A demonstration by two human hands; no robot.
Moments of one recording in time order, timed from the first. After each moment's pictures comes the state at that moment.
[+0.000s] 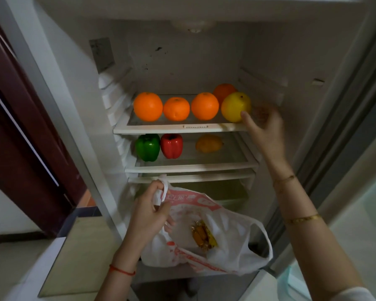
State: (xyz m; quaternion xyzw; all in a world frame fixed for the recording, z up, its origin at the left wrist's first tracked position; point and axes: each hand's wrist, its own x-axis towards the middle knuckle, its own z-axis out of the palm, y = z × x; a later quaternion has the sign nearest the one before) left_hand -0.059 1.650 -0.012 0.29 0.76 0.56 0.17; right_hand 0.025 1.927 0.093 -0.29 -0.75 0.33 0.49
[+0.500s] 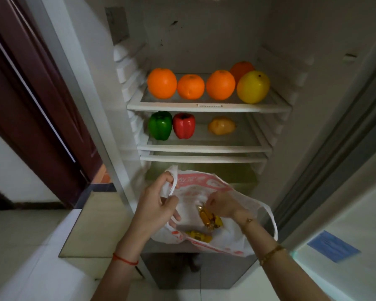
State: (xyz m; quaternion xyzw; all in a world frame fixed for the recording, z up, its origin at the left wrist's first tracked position) left_hand -0.036 1.621 -0.019 0.30 0.76 0.55 0.19; right_hand 0.024 1.839 -0.102 -0.22 -0.94 0.25 -0.13
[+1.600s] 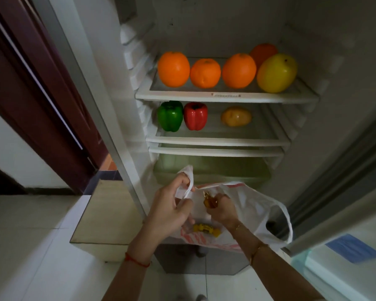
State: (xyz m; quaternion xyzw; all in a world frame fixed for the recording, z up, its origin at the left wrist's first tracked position) left_hand -0.038 1.621 -0.026 0.30 0.76 0.53 0.23; right_hand 0.005 1.813 -0.177 -0.39 -0.86 0.32 -0.04
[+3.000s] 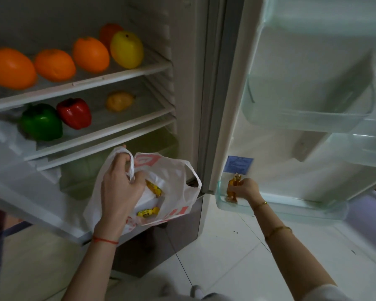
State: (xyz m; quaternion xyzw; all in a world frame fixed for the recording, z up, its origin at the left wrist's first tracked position) left_hand 0.001 1.694 -0.055 0.44 0.79 0.43 0.07; right_hand 0.280 1.878 -0.144 -0.70 -0.61 0.37 0.07
